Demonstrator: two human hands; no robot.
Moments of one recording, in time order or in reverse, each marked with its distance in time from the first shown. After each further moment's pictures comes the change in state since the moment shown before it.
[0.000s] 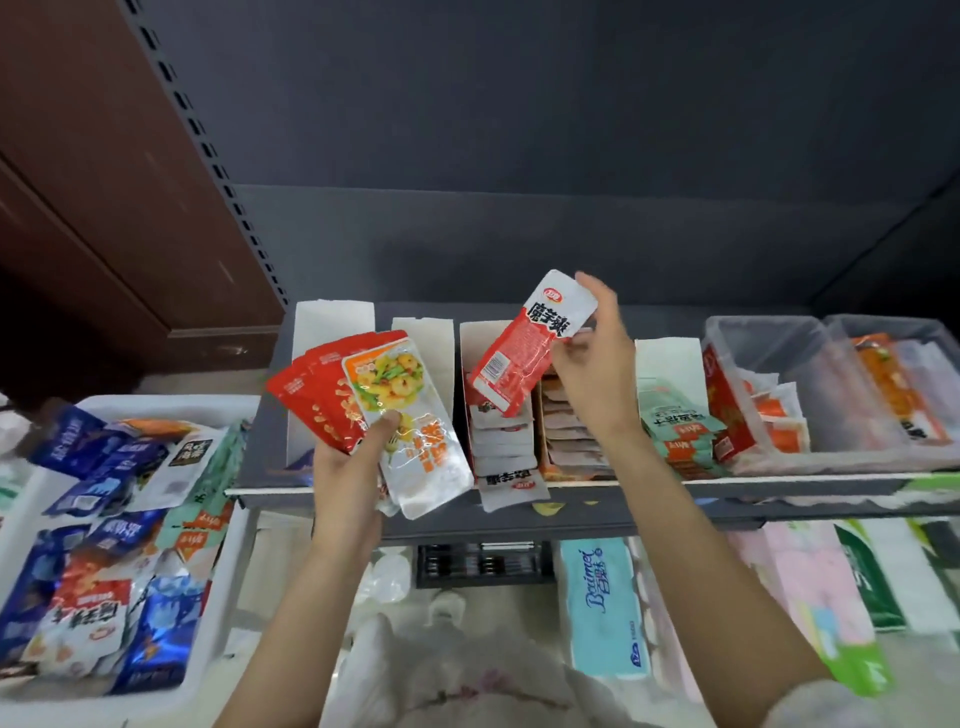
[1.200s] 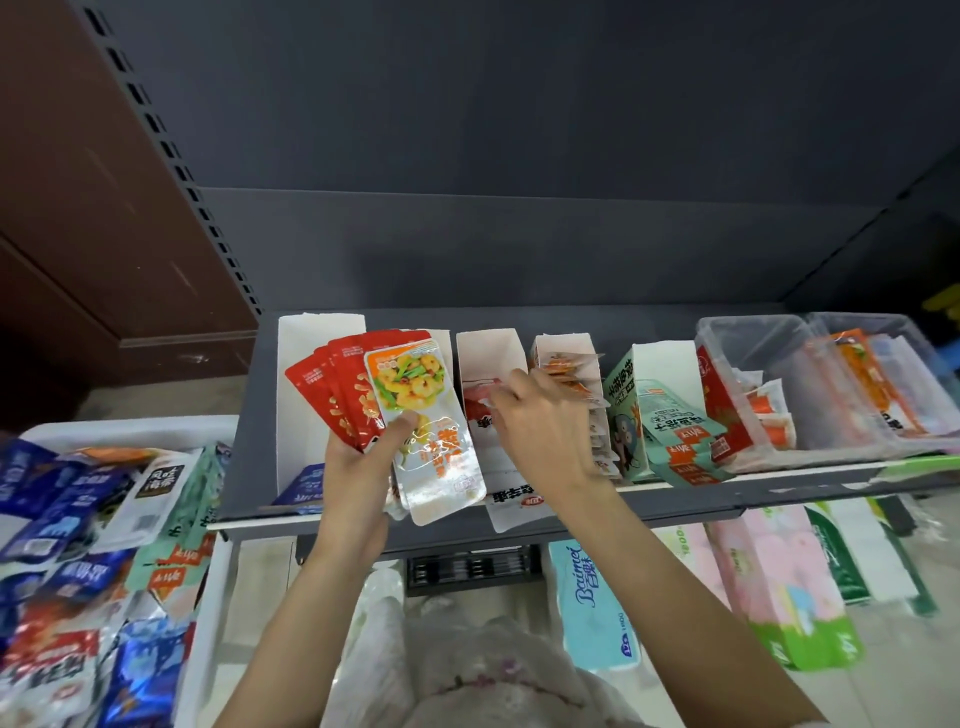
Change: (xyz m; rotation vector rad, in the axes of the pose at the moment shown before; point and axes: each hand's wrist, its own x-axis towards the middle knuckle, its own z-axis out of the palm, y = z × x) left_hand 0.028 0.009 0.002 0.076 -0.129 -0.116; right_hand -0.034 0.001 0.049 -0.999 -0.106 -0.543
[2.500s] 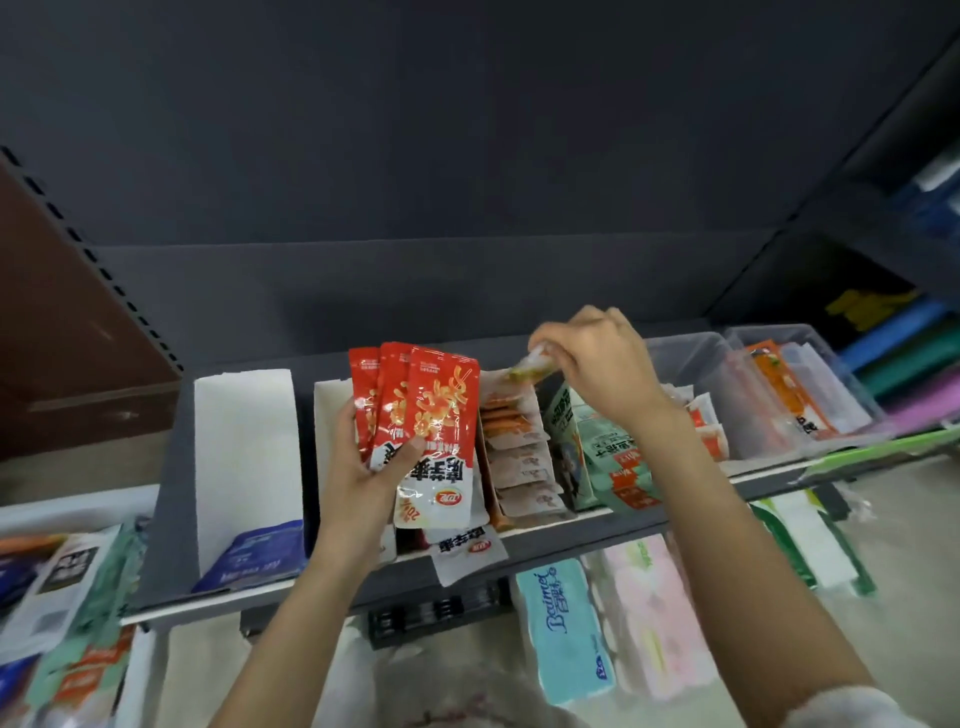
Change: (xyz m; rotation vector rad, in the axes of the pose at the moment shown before) left_hand 0.018 -0.004 0.053 0.195 -0.241 0.158; right_hand 0.039 0.133 -0.051 0.135 -0.052 0.091
